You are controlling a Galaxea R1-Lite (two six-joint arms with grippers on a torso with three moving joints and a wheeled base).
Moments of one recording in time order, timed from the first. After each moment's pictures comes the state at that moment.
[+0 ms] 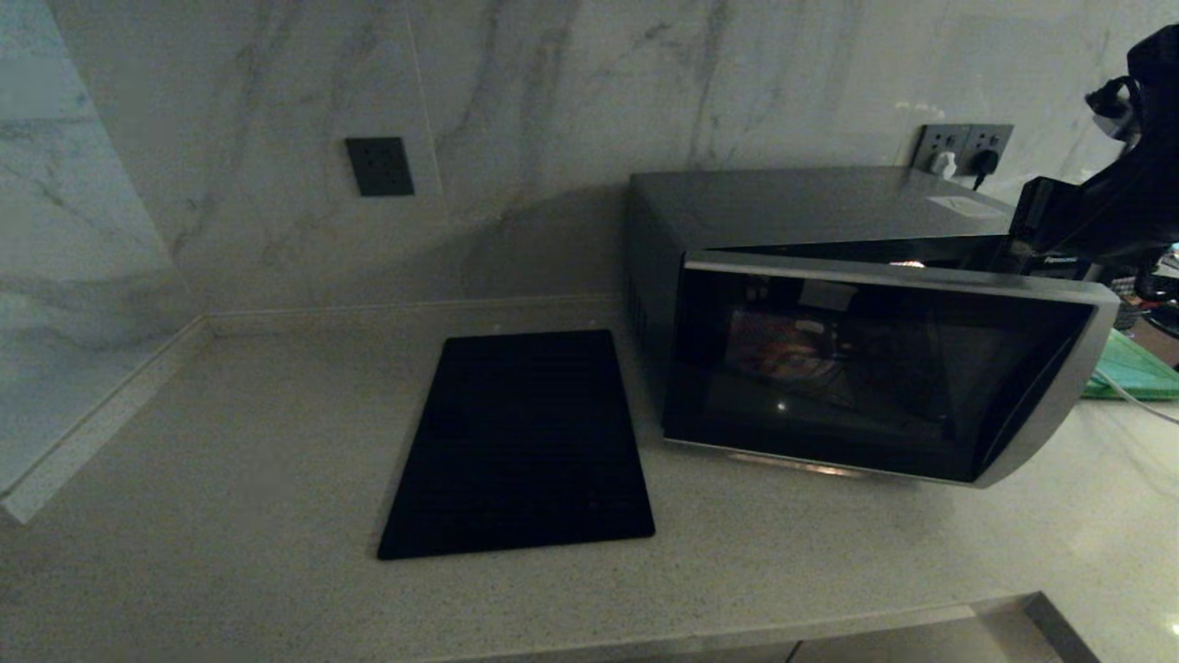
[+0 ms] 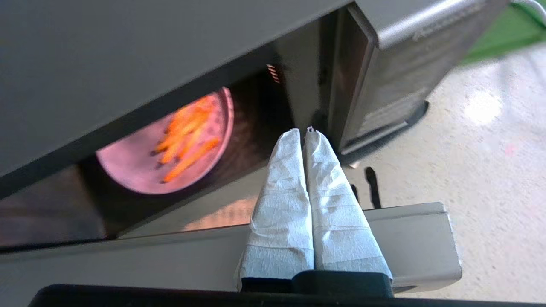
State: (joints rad) left arm 0.00 0.00 0.00 -0.01 0.03 -0.07; right arm -0.06 1.84 -1.90 0.59 -0.18 0.33
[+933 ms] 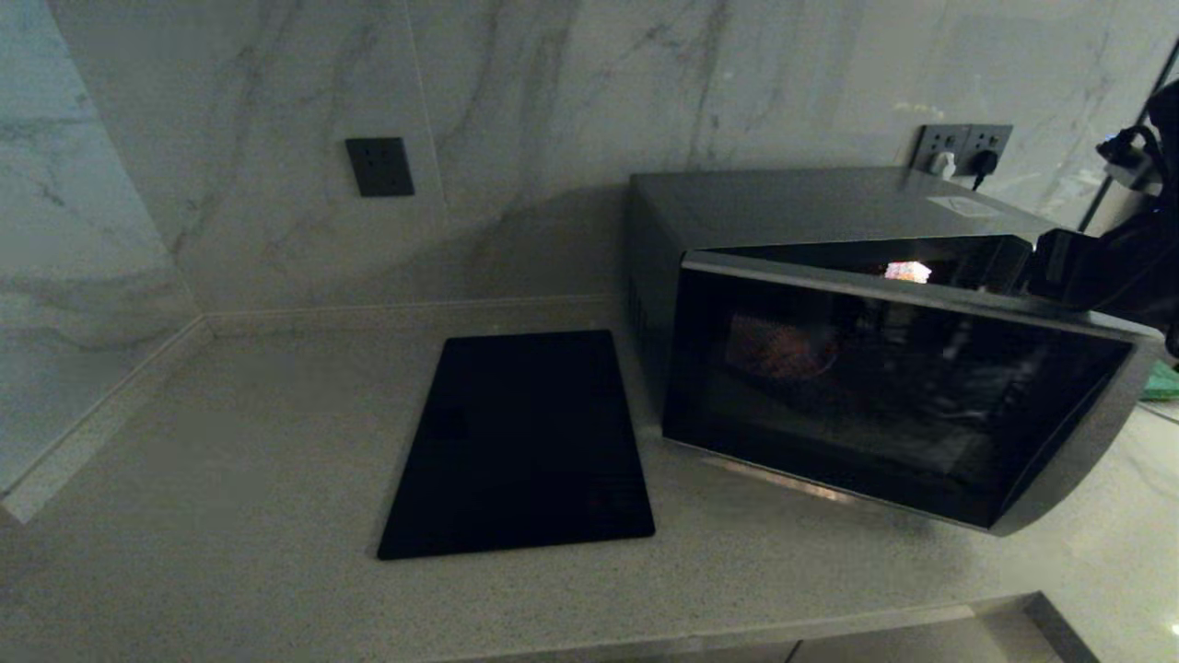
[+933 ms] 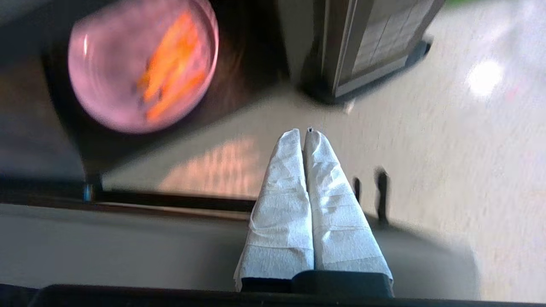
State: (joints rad) left arm 0.00 0.00 0.00 -0.01 0.03 -0.07; right arm -0.03 1.70 -1.63 0.59 -0.15 0.34
